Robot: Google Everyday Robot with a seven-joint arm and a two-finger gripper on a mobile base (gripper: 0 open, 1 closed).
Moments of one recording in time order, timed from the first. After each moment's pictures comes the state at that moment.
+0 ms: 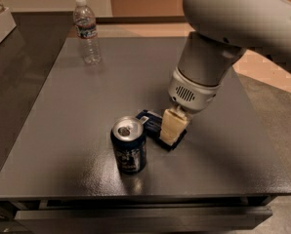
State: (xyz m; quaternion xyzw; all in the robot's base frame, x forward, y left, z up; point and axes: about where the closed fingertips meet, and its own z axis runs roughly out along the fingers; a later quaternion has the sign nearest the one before) arm 0.427 -0.071 0.859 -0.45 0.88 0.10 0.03
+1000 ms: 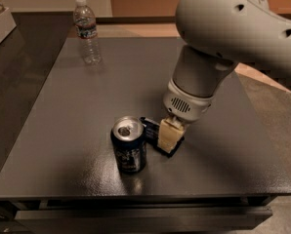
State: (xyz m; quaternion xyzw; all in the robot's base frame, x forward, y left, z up) arm 0.414 -0.063 0.844 -0.47 0.88 0.10 0.03
